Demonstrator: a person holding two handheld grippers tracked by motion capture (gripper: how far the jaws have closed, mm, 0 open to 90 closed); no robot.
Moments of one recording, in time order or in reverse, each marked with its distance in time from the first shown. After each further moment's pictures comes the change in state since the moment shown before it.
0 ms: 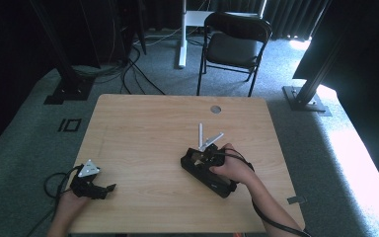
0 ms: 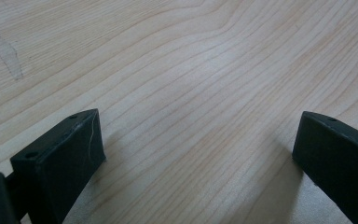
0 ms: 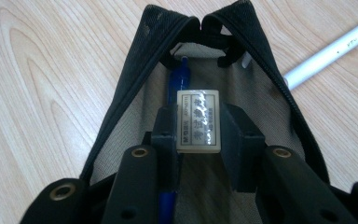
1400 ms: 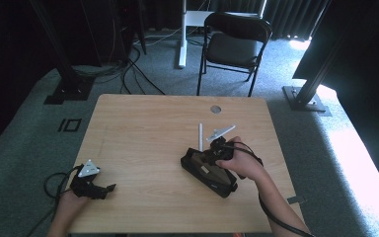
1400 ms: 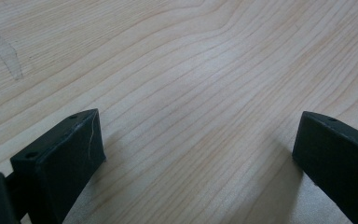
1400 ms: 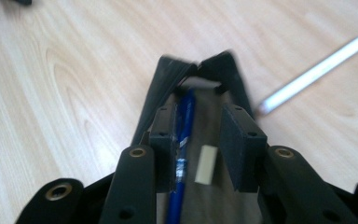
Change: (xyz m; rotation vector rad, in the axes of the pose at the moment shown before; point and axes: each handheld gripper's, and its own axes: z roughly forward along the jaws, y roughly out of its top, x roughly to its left) left arm 0.000 0.000 0.000 -0.001 0.001 0.001; right arm -0.005 0.009 -0.047 -0.127 0.019 0.022
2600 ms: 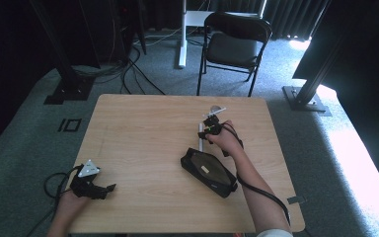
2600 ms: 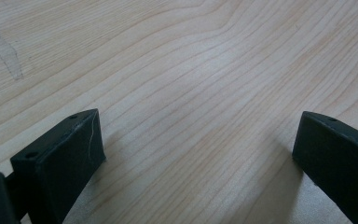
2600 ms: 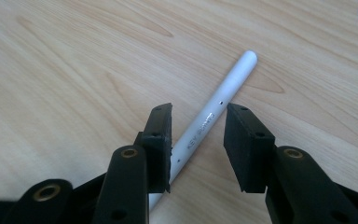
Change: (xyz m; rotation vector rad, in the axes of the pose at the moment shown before) left arm 0.000 0.000 0.000 0.001 -0.001 0.000; right arm -0.096 0.029 0.099 0.021 -0.209 0.270
